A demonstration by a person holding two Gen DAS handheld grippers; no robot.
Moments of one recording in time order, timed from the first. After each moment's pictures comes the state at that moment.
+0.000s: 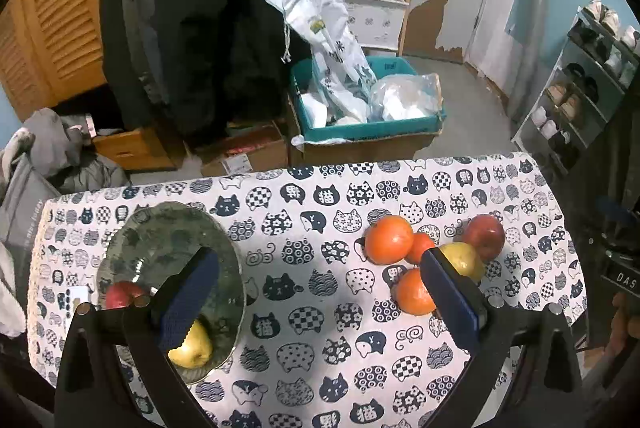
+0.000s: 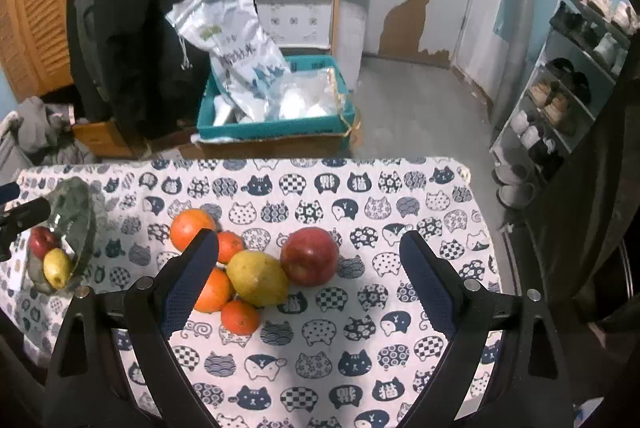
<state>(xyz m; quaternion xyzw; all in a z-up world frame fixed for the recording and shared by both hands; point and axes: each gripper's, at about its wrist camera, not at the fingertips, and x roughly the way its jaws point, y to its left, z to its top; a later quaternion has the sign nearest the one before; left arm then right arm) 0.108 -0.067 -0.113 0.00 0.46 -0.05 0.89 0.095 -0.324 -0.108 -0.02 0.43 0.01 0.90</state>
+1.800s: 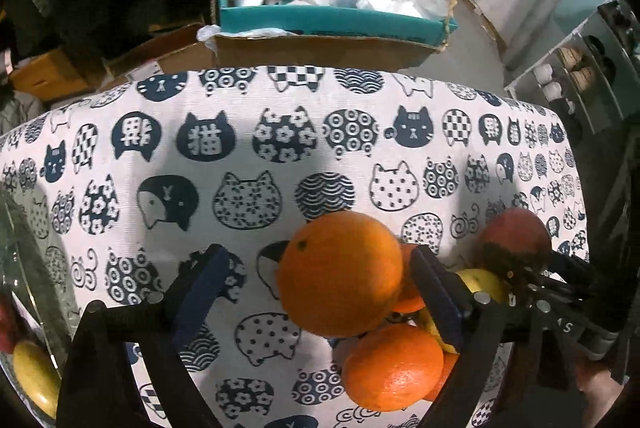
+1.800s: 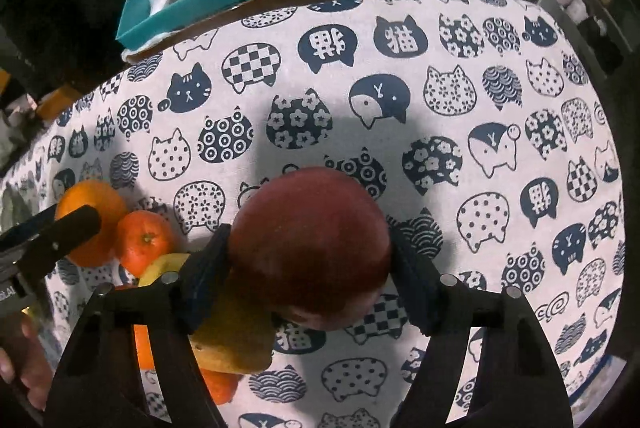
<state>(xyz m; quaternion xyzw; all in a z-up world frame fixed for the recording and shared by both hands) 0.220 -0.145 -0.272 -0.06 0.60 -0.10 0.79 0.203 -0.345 -0.285 0.08 0.61 0.00 0.79</state>
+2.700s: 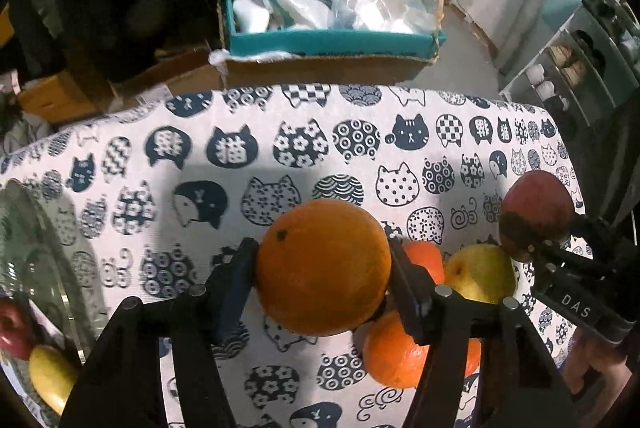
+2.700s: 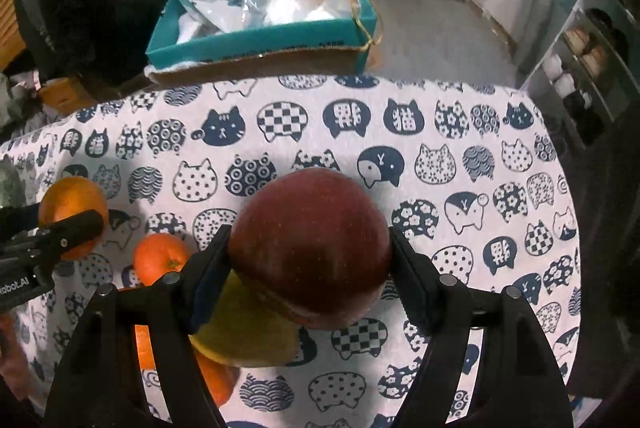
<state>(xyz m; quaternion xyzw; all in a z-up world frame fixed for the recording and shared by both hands) 0.201 -0.128 -0.249 -0.03 0.56 -0.10 0.82 0.188 -0.323 -0.246 0.00 0.54 0.00 0.84</state>
